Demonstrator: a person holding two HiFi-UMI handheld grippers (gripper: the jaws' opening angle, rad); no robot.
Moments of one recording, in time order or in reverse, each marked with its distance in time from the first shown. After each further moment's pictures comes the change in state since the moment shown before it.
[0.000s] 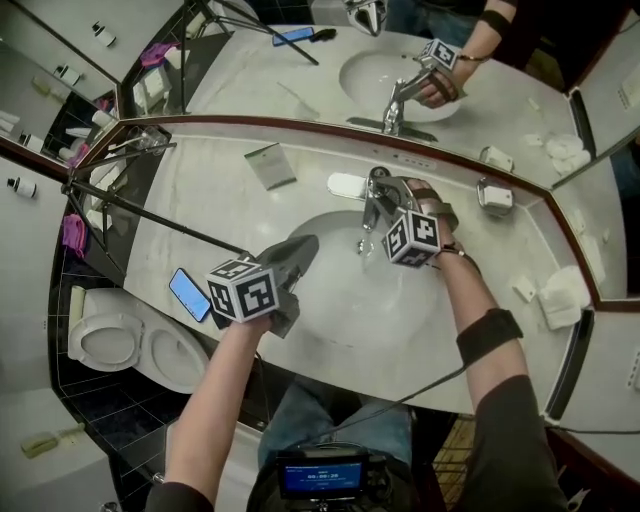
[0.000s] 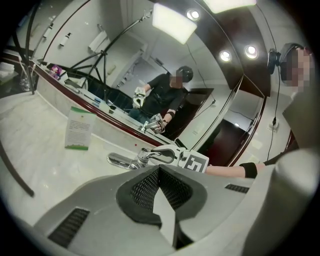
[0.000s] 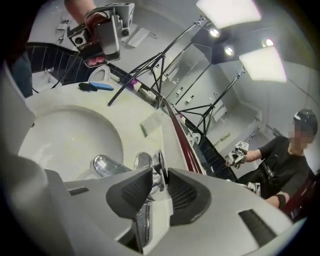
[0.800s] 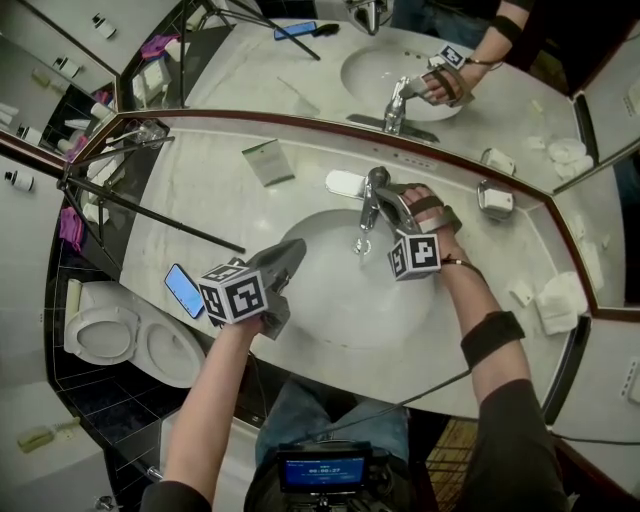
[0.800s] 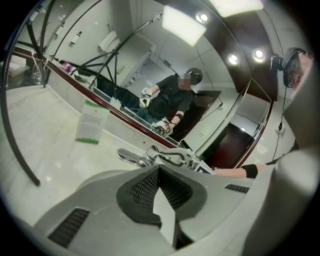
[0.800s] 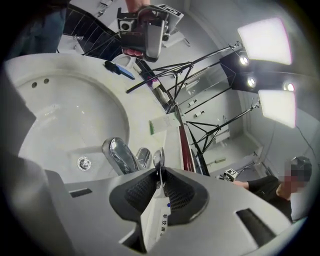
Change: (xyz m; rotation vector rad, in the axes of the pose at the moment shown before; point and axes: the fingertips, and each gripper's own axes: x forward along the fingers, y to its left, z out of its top) left arm -0.009 0.026 -0.012 -0.069 -0.015 0.050; right arm -0.009 0.015 0.001 -0.327 -0.041 -0.072
